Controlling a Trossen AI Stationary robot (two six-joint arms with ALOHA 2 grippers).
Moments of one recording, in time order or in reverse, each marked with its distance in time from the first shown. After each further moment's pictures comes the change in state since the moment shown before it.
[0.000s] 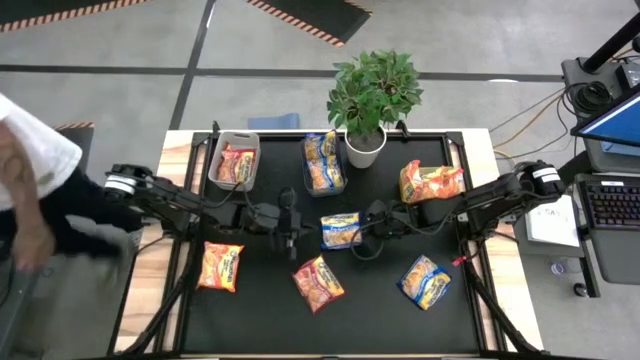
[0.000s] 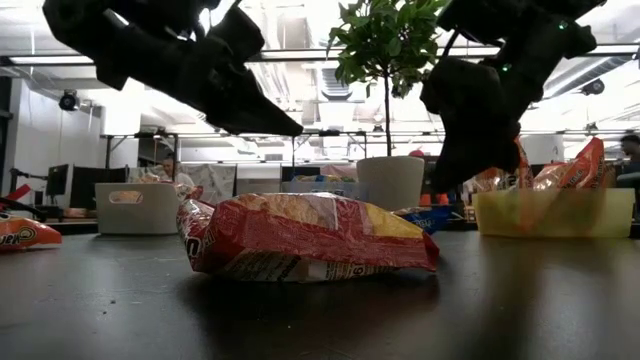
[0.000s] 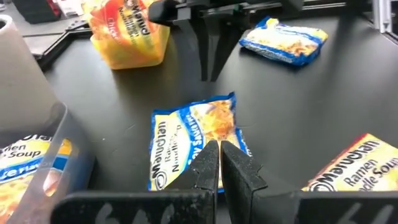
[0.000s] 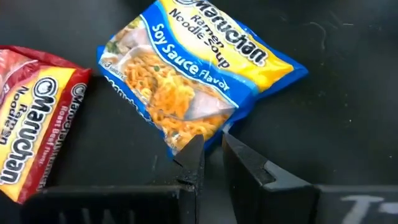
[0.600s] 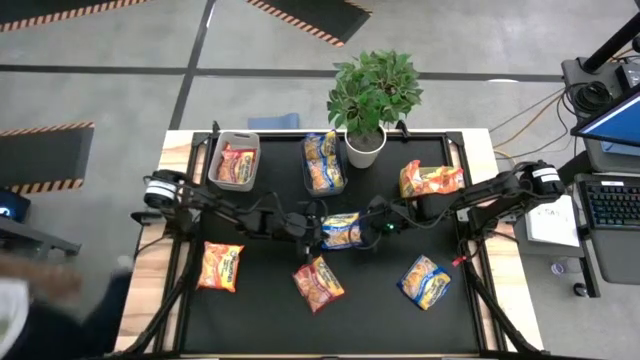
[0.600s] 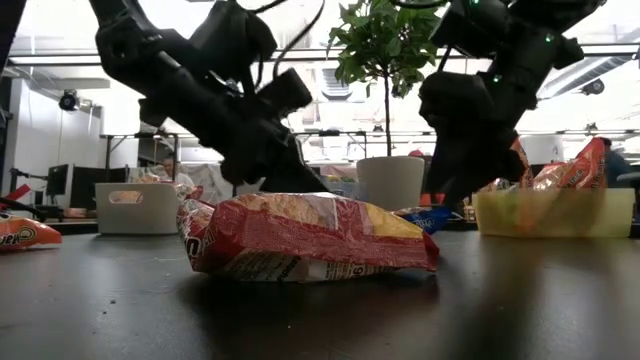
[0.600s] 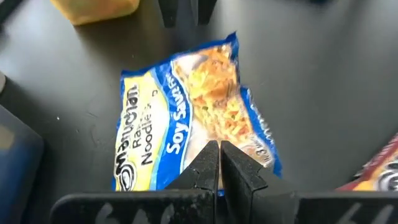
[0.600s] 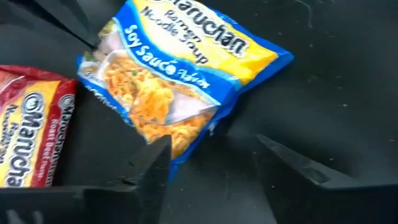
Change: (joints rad) left arm 0.016 0.328 0.162 -0.002 0.009 0.057; right arm -0.071 0.003 -0.017 0.003 -0.087 0.067
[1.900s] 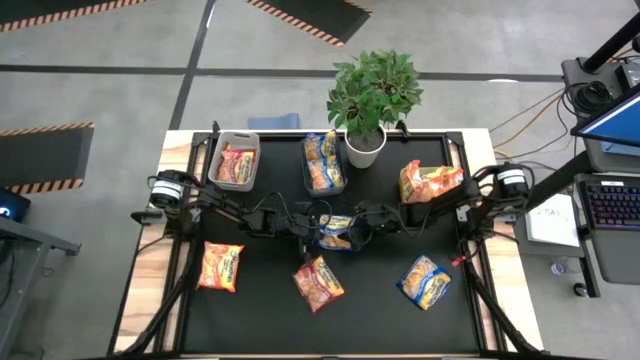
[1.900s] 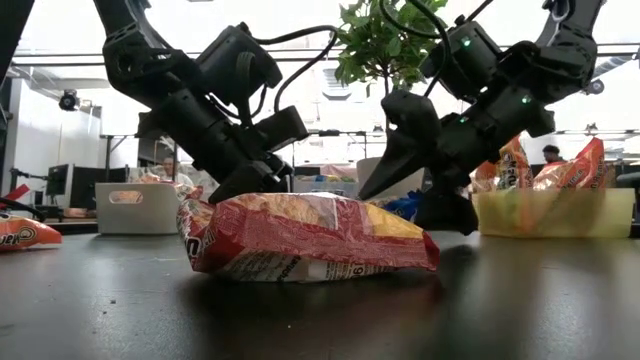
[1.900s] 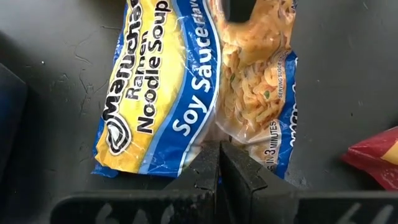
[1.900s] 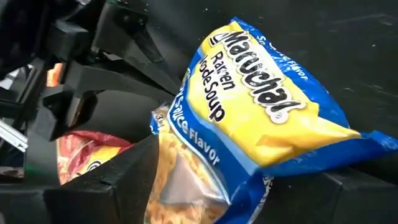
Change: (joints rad) left arm 0.024 0.046 -0.004 -0.086 0.001 -0.019; right arm -0.031 0.271 -0.125 0.756 -0.070 0.093
